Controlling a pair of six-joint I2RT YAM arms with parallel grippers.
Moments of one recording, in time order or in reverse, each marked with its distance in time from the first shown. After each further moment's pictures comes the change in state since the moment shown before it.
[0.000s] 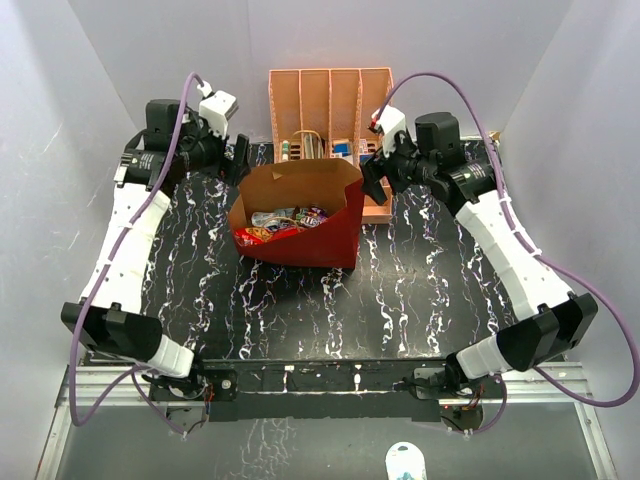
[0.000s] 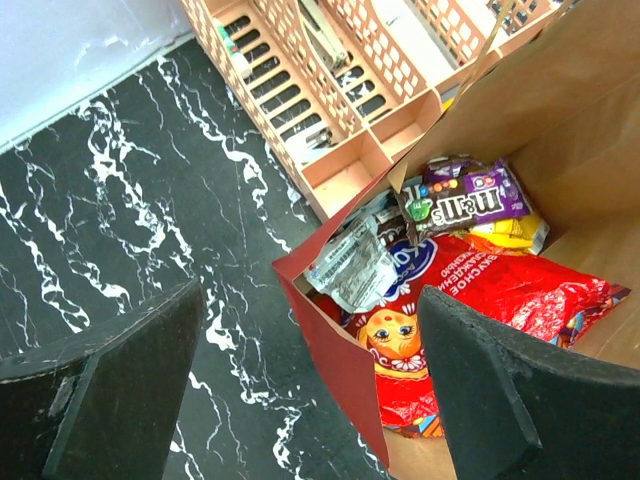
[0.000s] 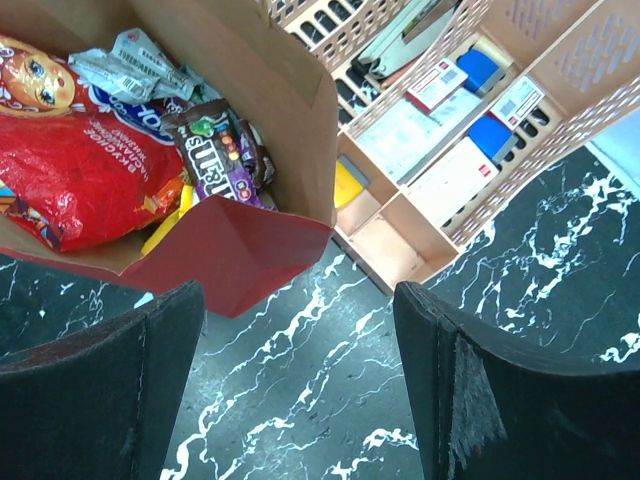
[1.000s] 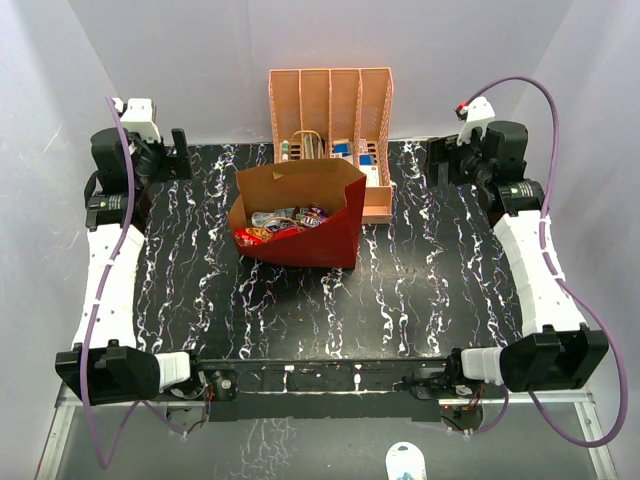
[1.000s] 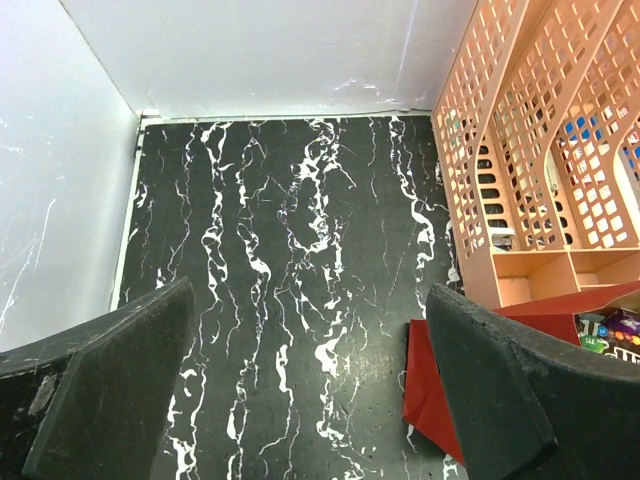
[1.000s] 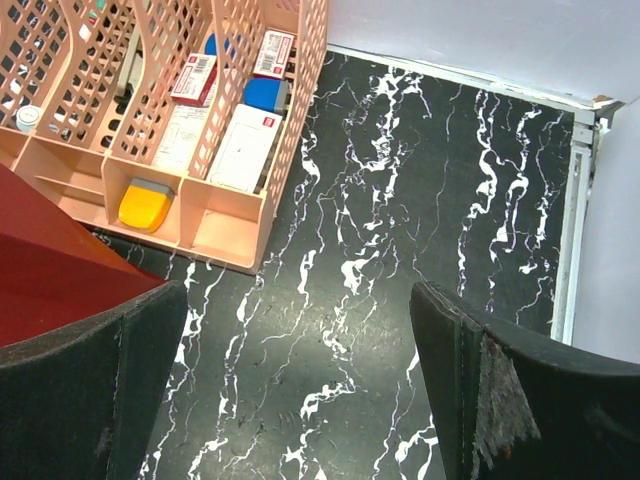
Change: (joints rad) left arm 0.270 -0.244 -0.382 0.415 -0.214 -0.189; right arm -0.355 -0.130 -0.199 0.189 0.117 0.174
